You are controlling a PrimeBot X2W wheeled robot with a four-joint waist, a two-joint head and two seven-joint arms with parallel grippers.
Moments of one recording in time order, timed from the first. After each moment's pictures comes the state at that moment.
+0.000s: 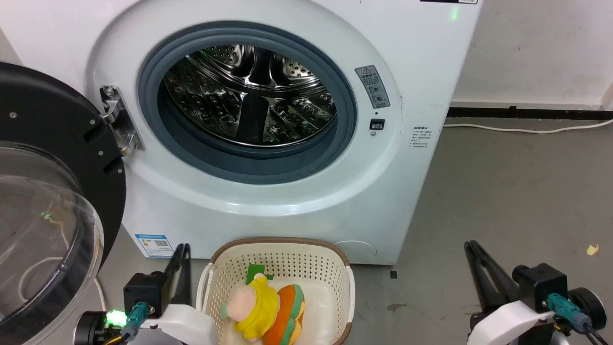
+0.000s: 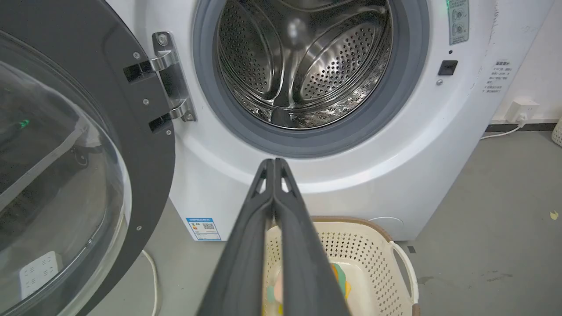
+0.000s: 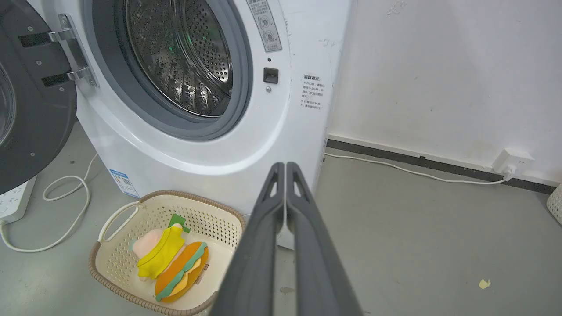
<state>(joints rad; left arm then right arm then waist) 0.02 0.05 0.00 0.00 0.00 0.00 0.00 0.01 -0.05 0.00 0.00 0.01 0.13 0.00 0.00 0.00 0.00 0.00</state>
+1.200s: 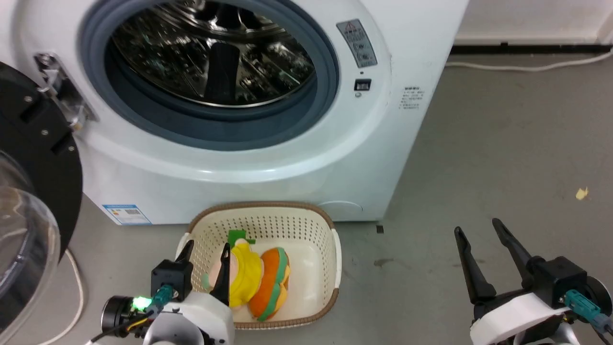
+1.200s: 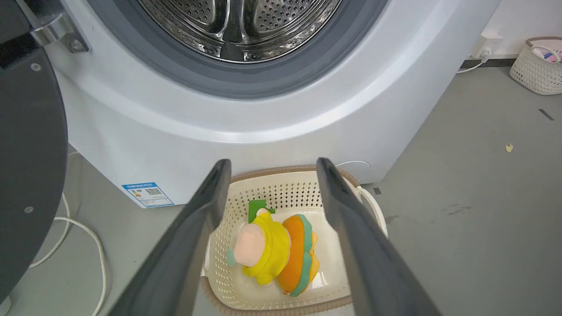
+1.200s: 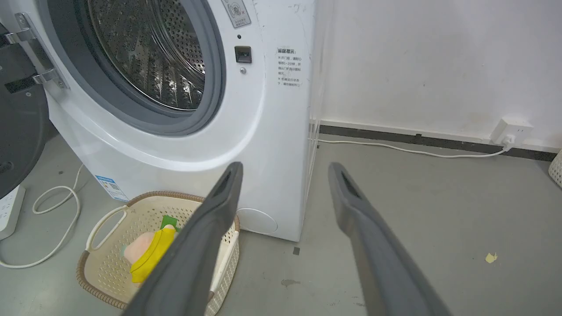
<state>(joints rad) -0.09 0.07 -0.07 0.21 -0.04 -0.02 -0.04 -0.01 -0.05 -0.01 -0.02 0.06 0.13 -0.07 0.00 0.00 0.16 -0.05</state>
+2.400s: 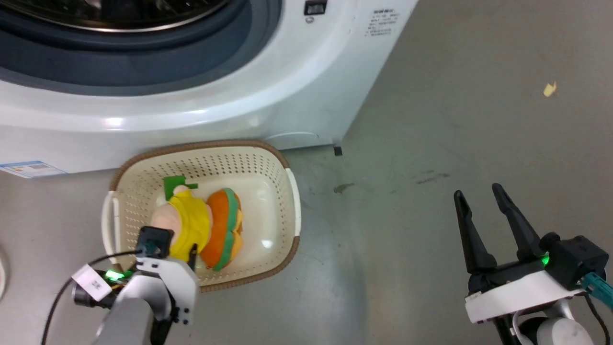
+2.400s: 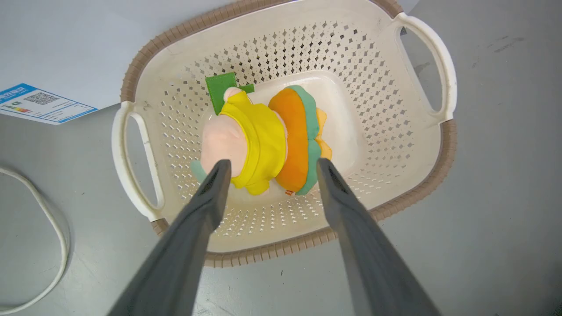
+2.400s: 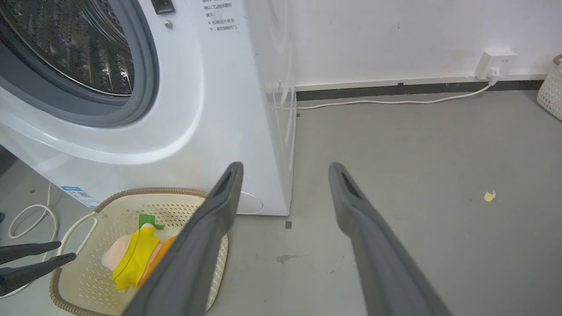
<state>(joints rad) -0.38 0.23 -0.15 0.68 -0.10 -0.05 0.06 -0.10 -0.05 0.03 -0.03 0.19 0.13 -0.14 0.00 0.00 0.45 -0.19</state>
